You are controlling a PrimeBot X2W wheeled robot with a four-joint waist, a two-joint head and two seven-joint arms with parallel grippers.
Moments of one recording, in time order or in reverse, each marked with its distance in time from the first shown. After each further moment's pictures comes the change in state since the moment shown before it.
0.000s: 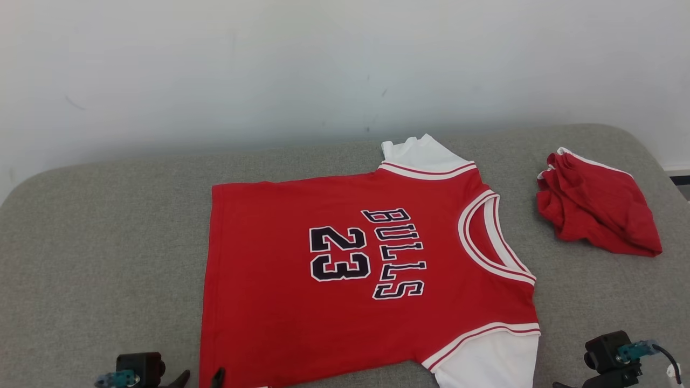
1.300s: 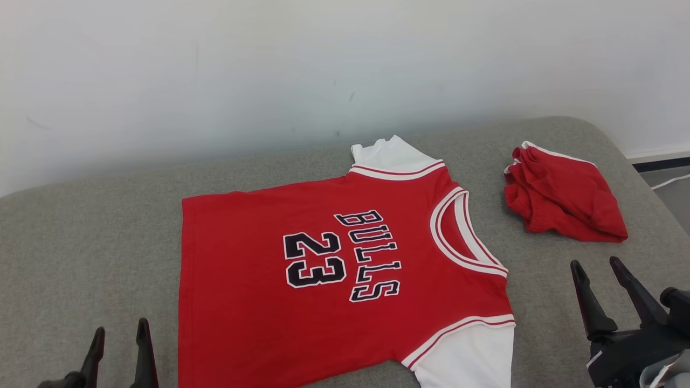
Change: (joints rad) left arm 0.153 -0.087 0.335 -0.228 0.245 0.077 -0.388; right arm 0.050 0.167 -0.420 0.038 -0.312 -0.002 -0.502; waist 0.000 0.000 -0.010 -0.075
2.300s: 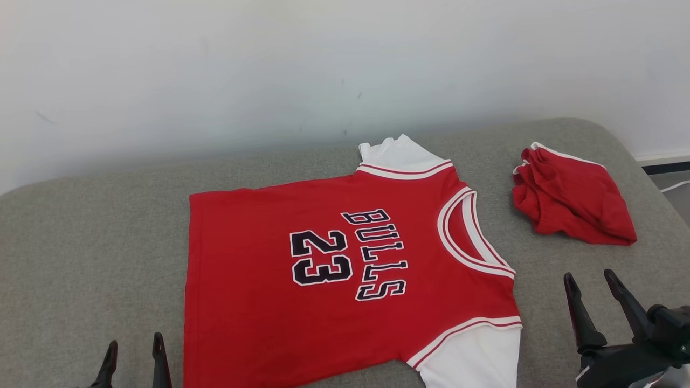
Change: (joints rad) left arm 0.056 -0.117 0.084 -0.024 0.234 0.000 0.062; right arm 0.059 0.111 -0.097 0.011 -0.156 0.000 -0.001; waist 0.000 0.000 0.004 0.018
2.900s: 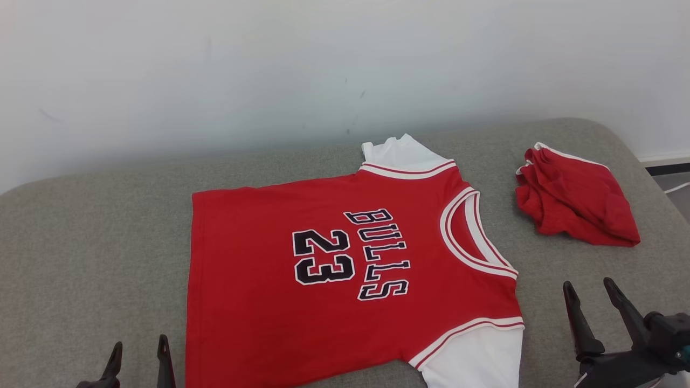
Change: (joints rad) left arm 0.002 -0.012 0.006 -0.019 0.051 0.000 0.077; right arm 0.019 0.021 -0.016 0.020 -0.031 0.000 0.002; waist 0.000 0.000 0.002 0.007
